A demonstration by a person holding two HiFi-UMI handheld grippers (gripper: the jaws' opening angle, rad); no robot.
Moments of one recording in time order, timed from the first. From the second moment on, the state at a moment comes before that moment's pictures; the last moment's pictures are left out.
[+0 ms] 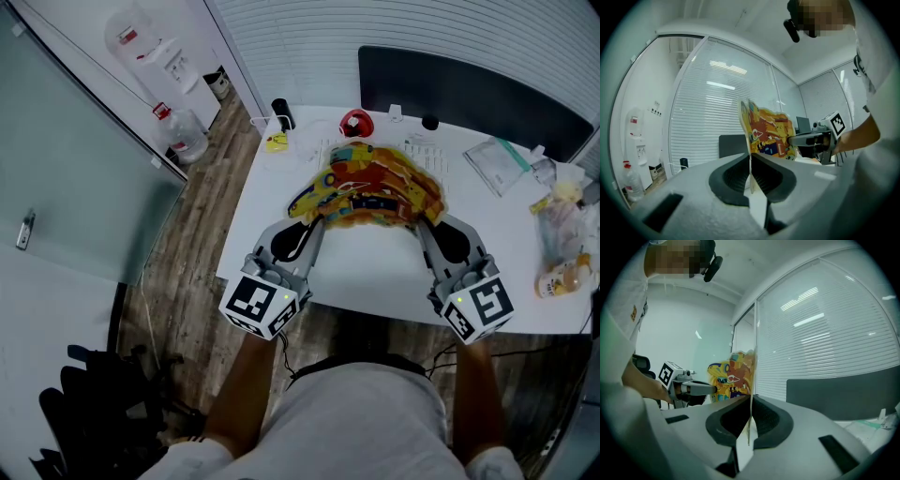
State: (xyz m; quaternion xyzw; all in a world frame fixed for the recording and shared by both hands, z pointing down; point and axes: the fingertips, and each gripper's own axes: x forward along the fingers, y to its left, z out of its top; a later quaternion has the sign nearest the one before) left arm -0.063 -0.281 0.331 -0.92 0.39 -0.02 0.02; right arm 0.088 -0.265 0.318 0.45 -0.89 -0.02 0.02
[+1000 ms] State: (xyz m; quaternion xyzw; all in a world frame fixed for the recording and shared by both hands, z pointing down) left arm -0.051 -0.276 0.332 -0.92 0.38 -0.03 0.02; right arm 0.100 -0.263 0.322 0.46 -0.89 -0.02 0.02
